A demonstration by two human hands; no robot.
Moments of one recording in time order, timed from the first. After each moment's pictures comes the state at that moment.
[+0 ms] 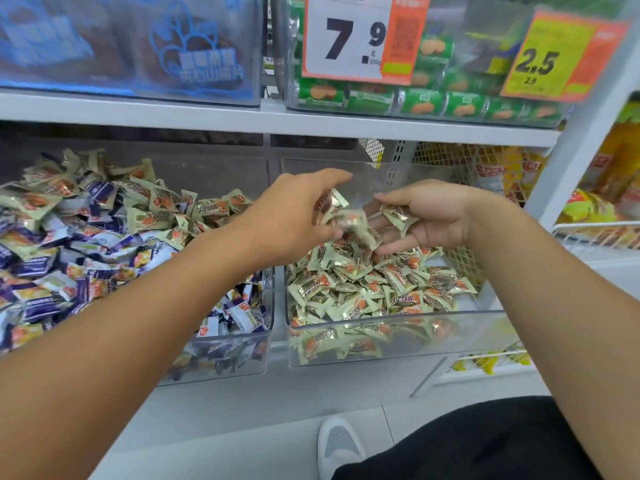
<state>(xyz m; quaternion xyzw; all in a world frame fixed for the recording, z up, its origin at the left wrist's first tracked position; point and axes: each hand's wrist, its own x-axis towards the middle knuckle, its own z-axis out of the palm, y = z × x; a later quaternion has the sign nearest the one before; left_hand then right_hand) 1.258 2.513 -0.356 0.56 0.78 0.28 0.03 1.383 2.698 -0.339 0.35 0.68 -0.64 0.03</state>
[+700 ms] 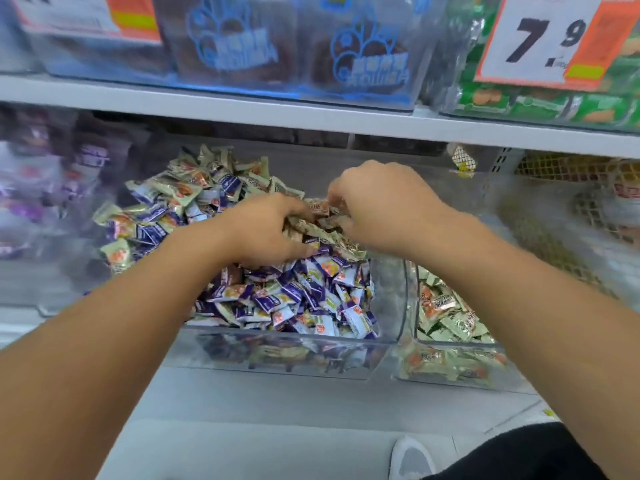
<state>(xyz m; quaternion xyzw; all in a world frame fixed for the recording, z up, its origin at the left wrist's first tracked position) 1.155 2.401 -0.374 0.44 0.88 0.15 0.08 1.258 2.547 -0.343 0.05 0.99 0.10 -0.12</state>
